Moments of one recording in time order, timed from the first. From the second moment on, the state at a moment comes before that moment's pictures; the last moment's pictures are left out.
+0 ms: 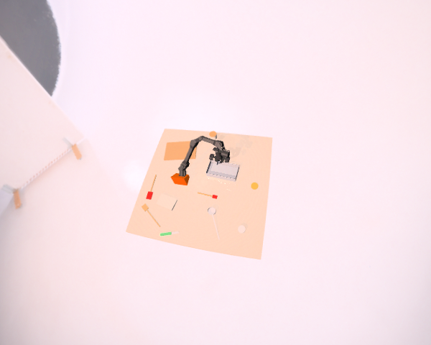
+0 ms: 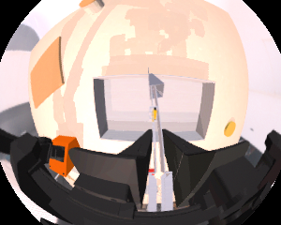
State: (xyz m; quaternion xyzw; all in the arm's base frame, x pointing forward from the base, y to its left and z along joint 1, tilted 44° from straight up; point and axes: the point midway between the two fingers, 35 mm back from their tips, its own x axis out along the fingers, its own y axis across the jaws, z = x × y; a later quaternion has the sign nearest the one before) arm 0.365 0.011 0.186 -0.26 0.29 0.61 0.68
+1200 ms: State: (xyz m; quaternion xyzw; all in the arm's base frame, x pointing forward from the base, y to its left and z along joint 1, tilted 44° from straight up) arm 0.264 0.133 0.286 -0.17 0.39 0.55 0.72
